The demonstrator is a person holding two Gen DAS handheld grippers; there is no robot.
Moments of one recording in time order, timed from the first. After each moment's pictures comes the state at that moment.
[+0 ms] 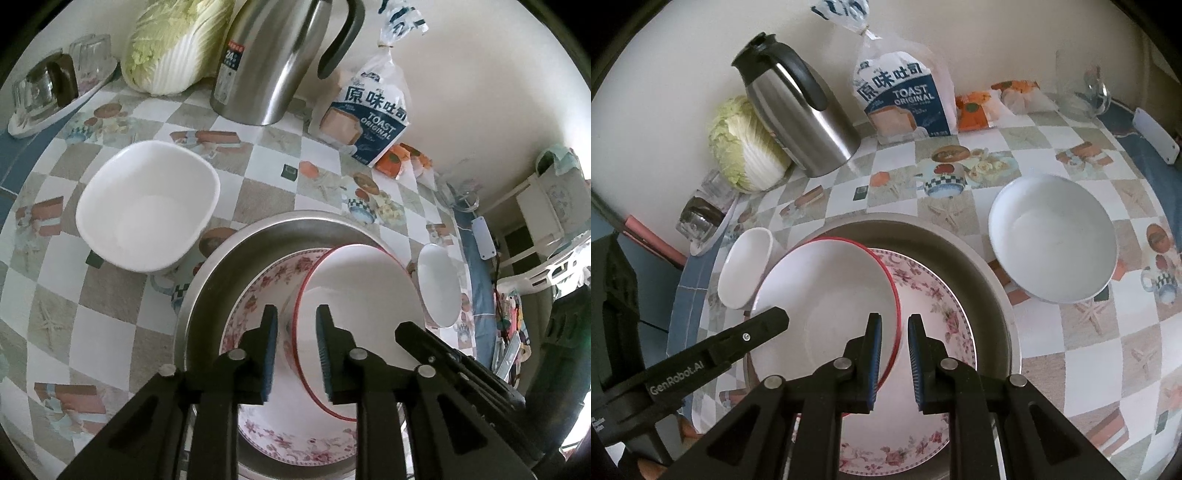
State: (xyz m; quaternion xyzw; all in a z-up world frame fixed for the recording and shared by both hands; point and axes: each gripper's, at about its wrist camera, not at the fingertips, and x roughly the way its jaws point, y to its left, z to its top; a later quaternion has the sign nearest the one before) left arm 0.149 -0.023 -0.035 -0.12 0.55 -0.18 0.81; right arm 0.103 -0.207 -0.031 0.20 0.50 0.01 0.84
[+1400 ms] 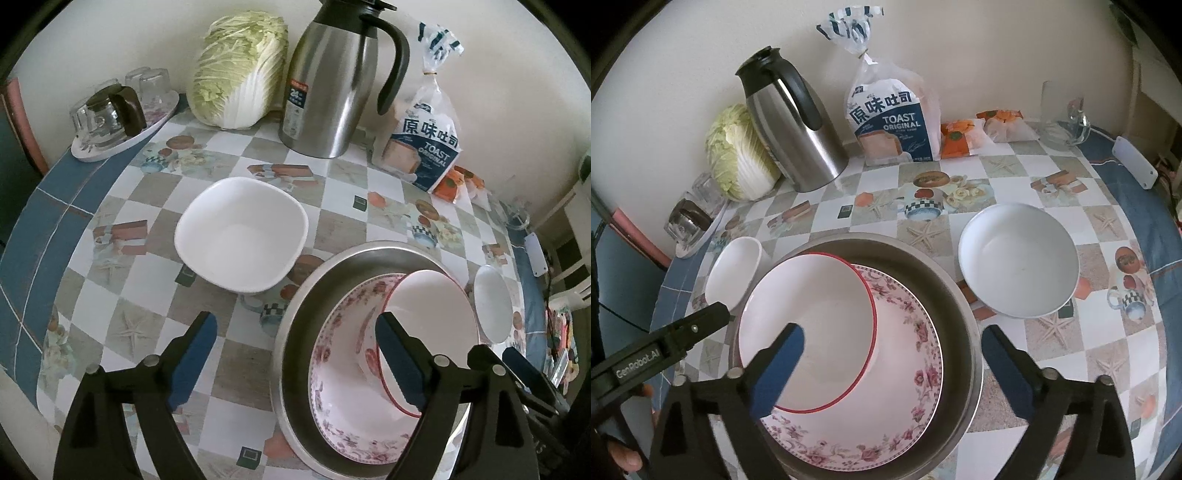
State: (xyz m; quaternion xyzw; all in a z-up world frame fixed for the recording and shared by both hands) left arm 0.142 0.008 -0.018 -0.06 0.52 -0.06 0.85; right arm 0.091 -0.213 -0.017 0.16 0.47 -0.02 0.87
